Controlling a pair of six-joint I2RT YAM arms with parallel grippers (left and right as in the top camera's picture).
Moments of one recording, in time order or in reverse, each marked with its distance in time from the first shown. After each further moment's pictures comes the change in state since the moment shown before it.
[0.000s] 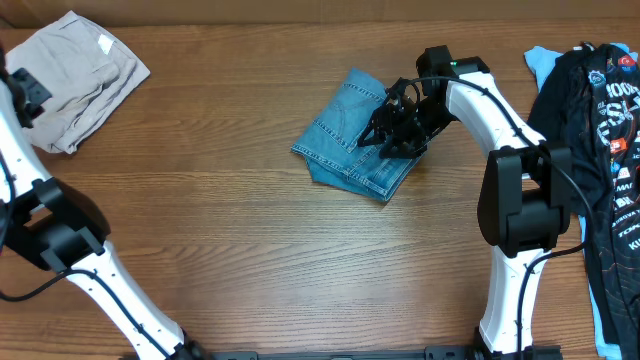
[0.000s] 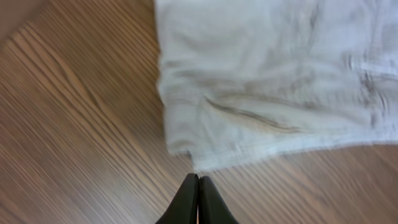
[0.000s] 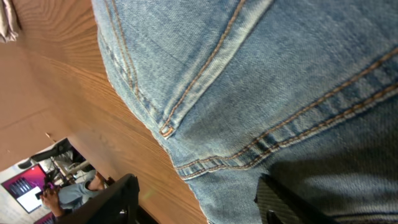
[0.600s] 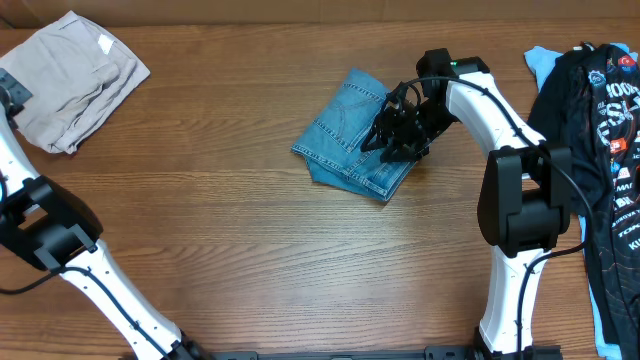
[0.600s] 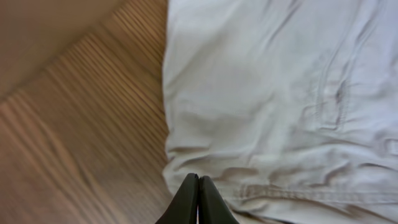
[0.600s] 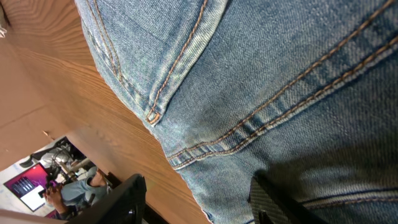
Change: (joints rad) left arm 0.046 0.114 0.000 0.261 0.000 0.050; right arm 0.000 0.000 0.000 -0.047 0.011 0.001
